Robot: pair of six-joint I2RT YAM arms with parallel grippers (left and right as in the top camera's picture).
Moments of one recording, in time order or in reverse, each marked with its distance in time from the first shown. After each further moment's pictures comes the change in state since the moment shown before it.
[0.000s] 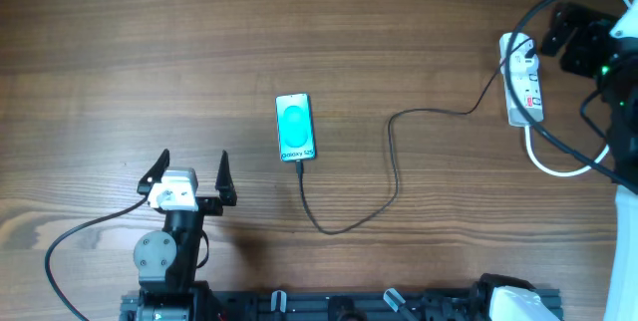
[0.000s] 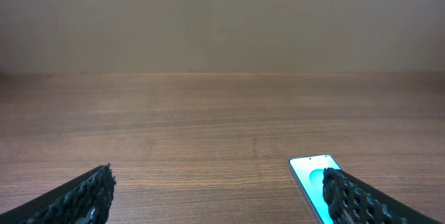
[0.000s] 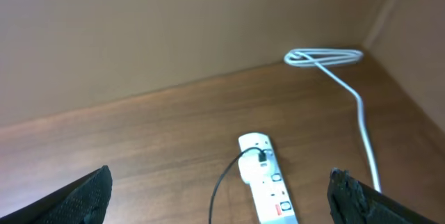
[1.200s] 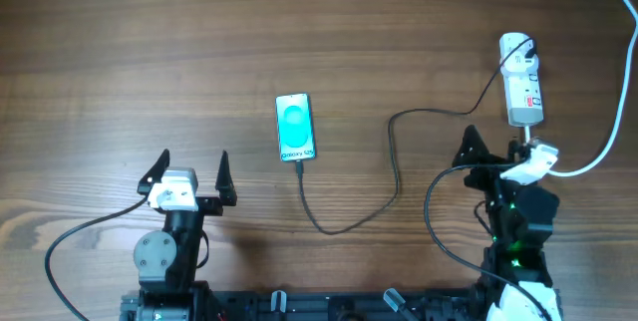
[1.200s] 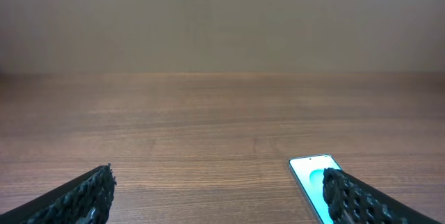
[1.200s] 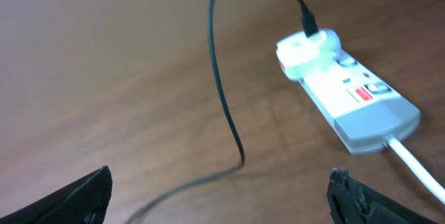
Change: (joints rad) left arm 0.000 0.000 0.000 0.000 0.000 0.000; right arm 0.077 -0.461 -1.490 1.257 -0.023 0.330
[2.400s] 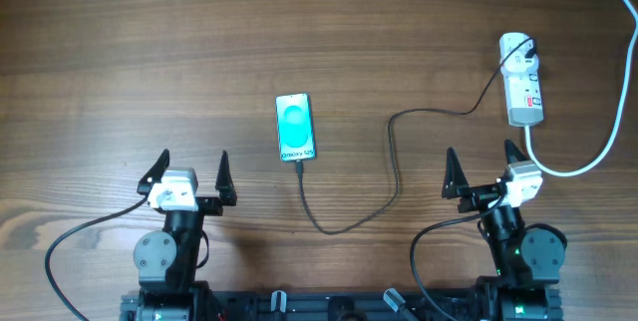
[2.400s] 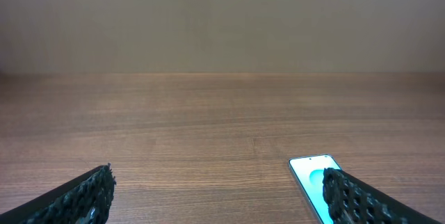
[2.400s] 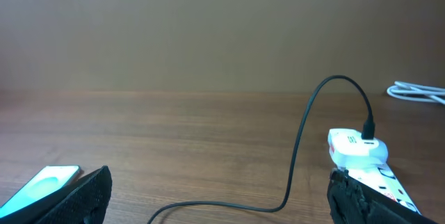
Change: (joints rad) left arm 0.000 -0.001 0.000 0.000 0.000 0.000; right arm 0.069 -0.731 0.000 -0.476 -0.149 -0.346
